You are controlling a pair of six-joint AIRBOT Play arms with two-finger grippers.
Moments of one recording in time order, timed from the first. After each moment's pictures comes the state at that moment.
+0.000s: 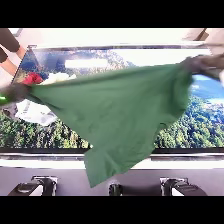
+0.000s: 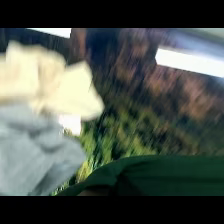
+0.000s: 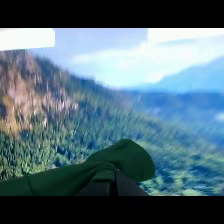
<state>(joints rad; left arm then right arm) 0.03 -0.85 1.09 1.37 -0.95 -1.72 0.06 -1.17 1.50 -1.72 0.96 1.79</state>
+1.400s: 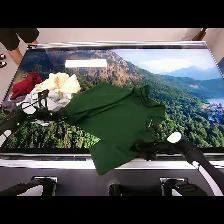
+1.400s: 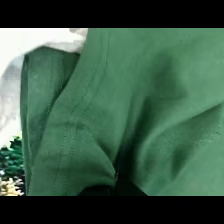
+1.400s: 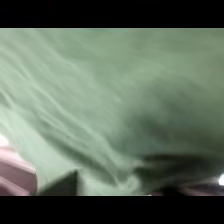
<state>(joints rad) 0.03 -1.29 0.90 1.13 -0.90 -1.46 0.17 -1.10 0.40 -0.69 0.95 1.61</state>
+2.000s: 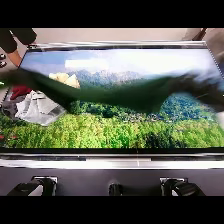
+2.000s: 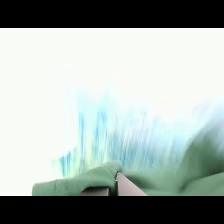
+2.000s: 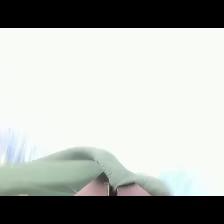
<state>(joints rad) 0.03 -0.89 1.43 1.21 -1.00 -1.46 0.24 -0.76 1.32 -1.73 0.86 1.80</state>
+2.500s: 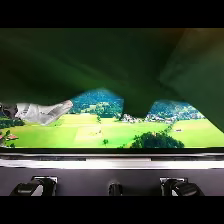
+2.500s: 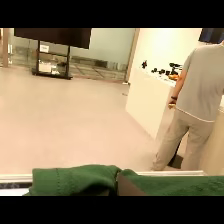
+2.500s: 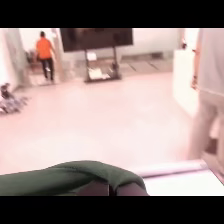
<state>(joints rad) 0.03 -0.69 1.78 1.23 -1.03 -1.59 0.24 -0.67 1.79 -2.02 1.09 1.86</state>
